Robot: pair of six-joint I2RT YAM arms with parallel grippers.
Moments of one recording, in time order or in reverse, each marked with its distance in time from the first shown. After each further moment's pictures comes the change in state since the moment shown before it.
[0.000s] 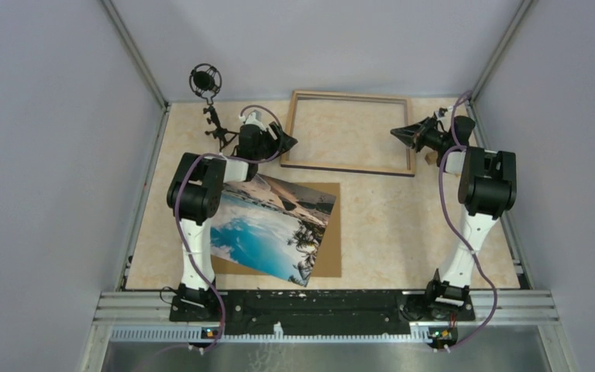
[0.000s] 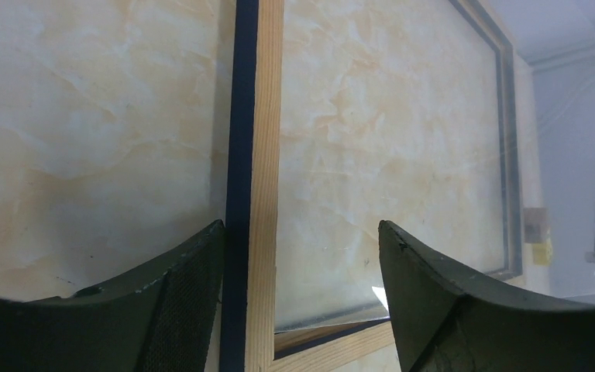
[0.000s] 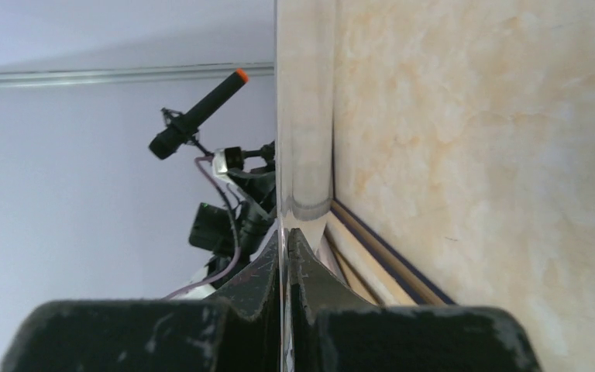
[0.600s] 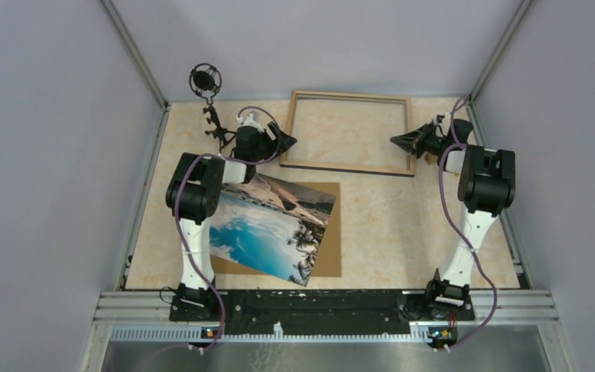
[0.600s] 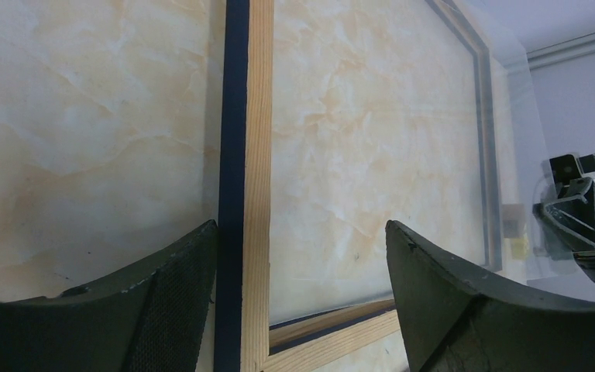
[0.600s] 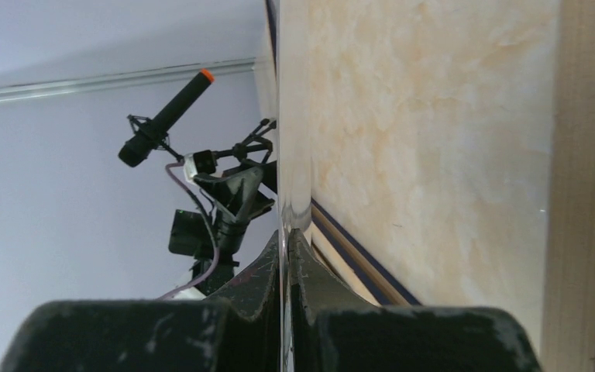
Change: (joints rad) left arm 0.014 0.000 -0.034 0.071 0.040 -0.035; right arm -0.011 0.041 0.037 -0.202 0.001 -0.143
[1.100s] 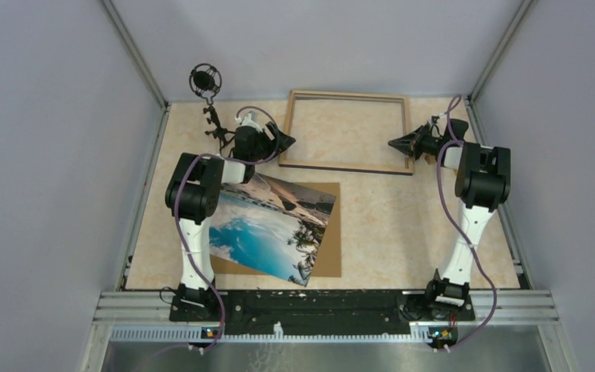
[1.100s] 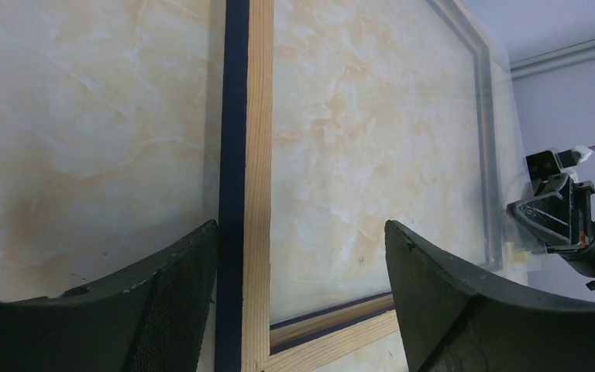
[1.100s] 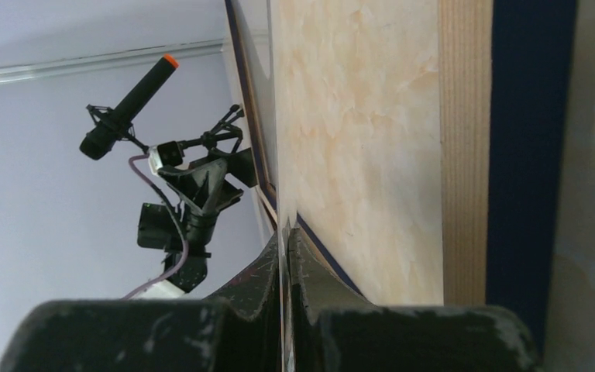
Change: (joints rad) left arm 0.008 0.000 -0.001 0.002 0.000 0.000; right arm 0.005 0.090 0.112 -0.136 -0.036 -0.109
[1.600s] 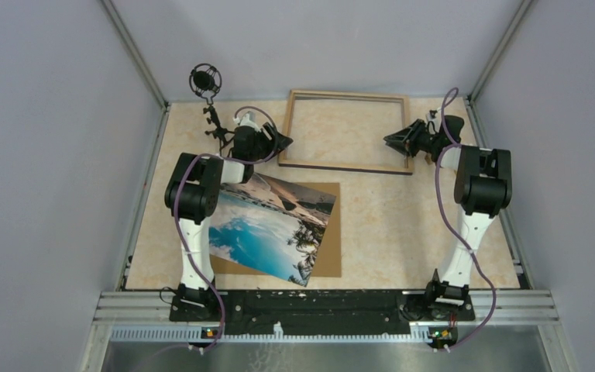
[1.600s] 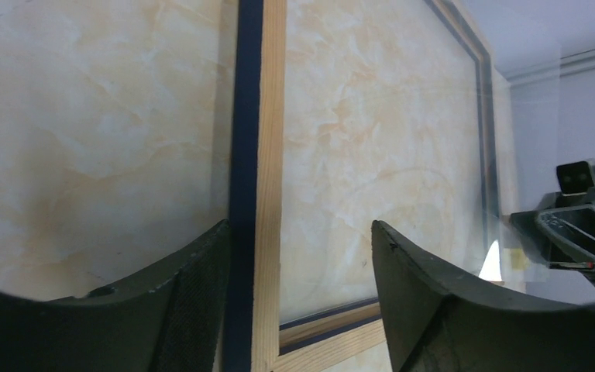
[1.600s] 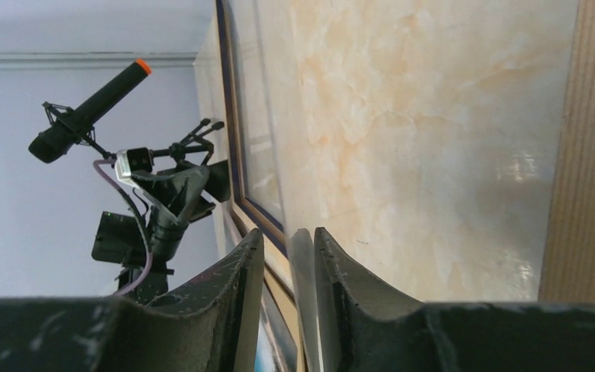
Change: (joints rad) left arm 0.007 0.000 -0.001 -0.005 -0.006 -0.013; right arm 0.053 -0.121 -0.086 -0.001 0.151 -0.113
